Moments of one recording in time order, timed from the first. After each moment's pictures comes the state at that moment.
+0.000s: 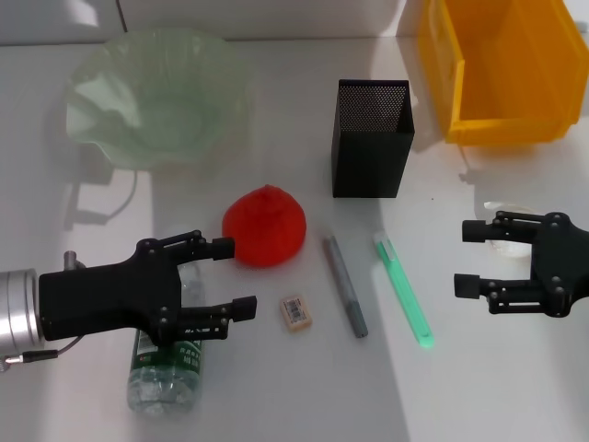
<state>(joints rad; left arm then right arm) -0.29 -1.96 1.36 0.60 1.39 1.54 -1.19 0.42 2.08 -0.53 -0.76 -2.14 -1.85 1.31</state>
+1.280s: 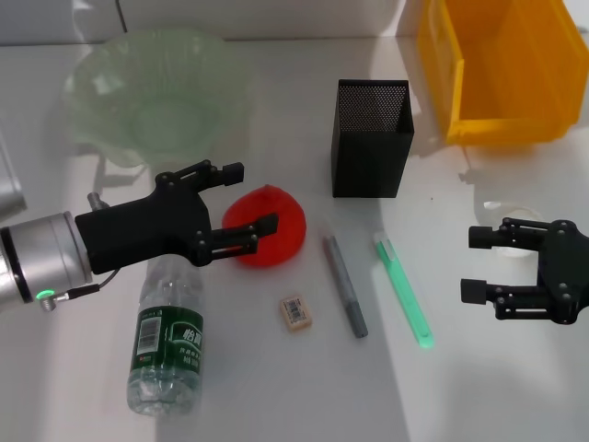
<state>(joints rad) -0.37 -2.07 1.16 0.60 1.47 1.38 -1.10 0.39 2.07 -0.52 -0.76 -2.13 -1.86 1.31</state>
